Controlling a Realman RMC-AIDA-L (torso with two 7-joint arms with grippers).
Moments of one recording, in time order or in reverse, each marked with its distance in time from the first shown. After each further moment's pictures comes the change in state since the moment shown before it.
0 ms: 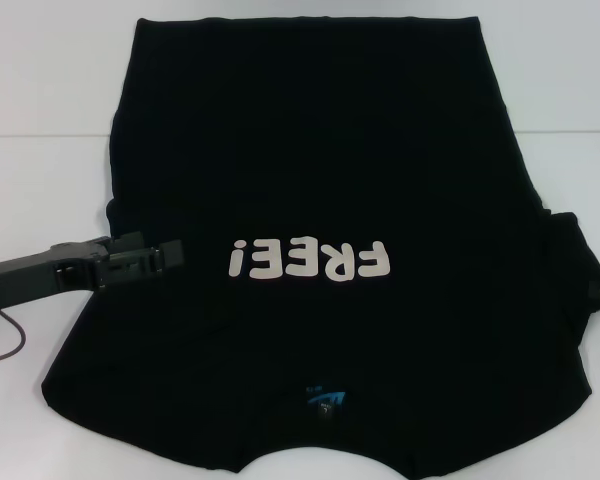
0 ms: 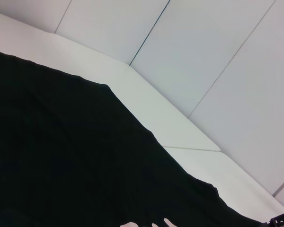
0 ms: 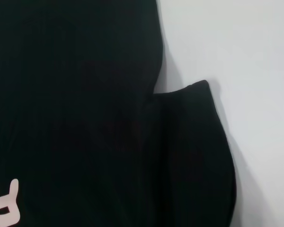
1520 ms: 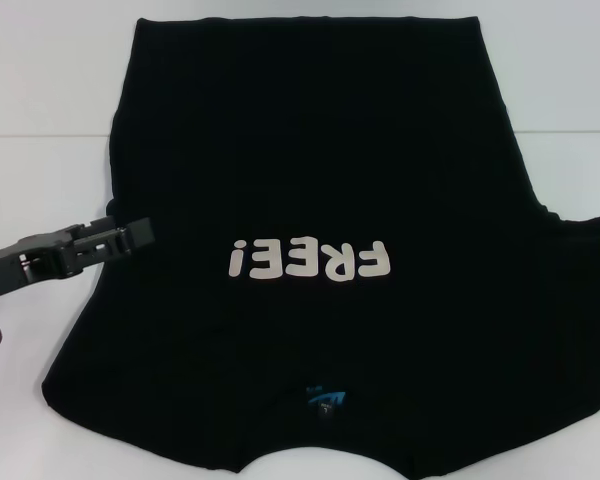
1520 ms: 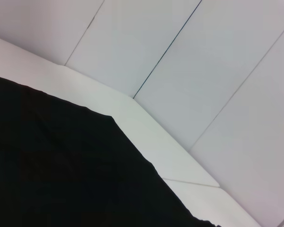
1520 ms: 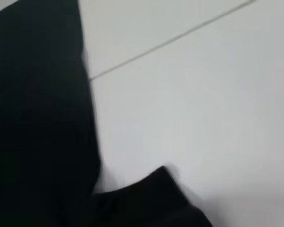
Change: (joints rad) left arm 0.056 0.008 -0.014 0.000 -0.115 0.023 -0.005; right arm -0.068 -0.031 0.060 -0.126 0.007 0.074 -0.006
